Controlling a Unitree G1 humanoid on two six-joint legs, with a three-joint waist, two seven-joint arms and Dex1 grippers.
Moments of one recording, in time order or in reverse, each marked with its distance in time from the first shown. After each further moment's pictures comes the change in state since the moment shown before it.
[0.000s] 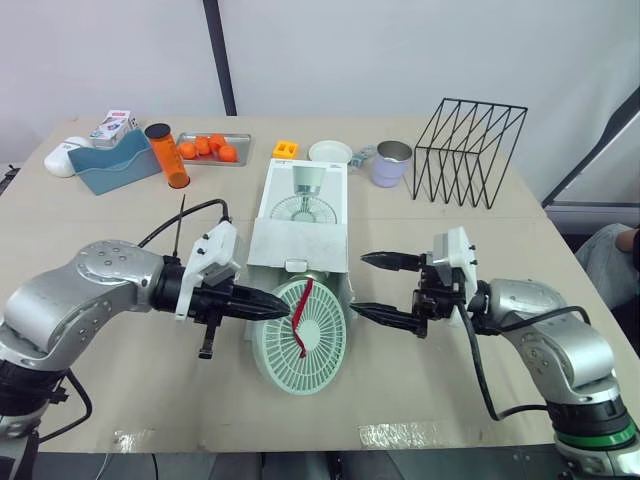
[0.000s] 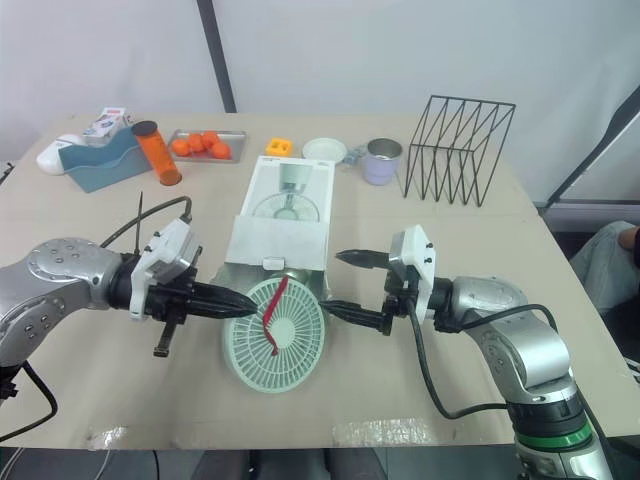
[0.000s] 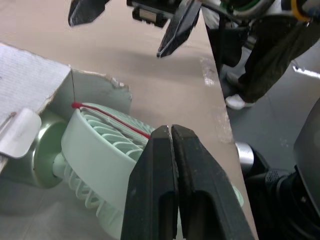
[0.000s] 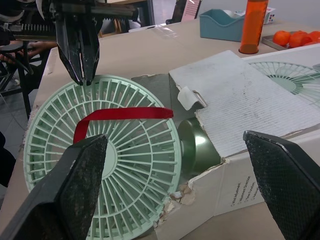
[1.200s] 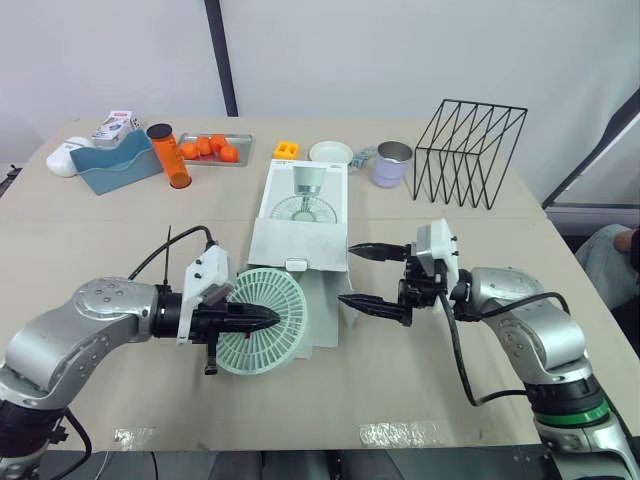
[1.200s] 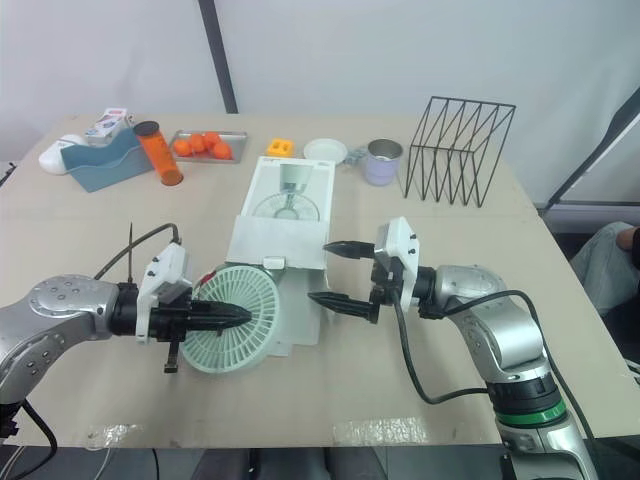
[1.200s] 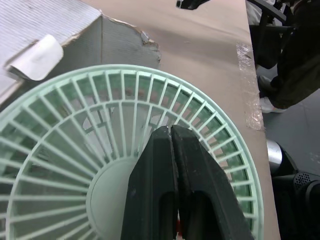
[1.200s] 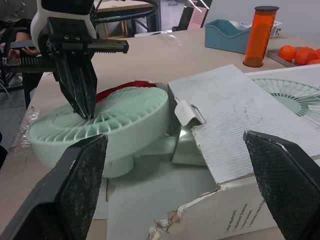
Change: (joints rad) left arm 0.211 -0.067 0.090 -0.069 0.044 0.019 0.136; right arm -0.095 0.048 0.073 0.109 -0.057 -0.080 0.037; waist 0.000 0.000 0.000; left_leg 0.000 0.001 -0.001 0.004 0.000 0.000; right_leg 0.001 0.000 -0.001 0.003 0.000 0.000
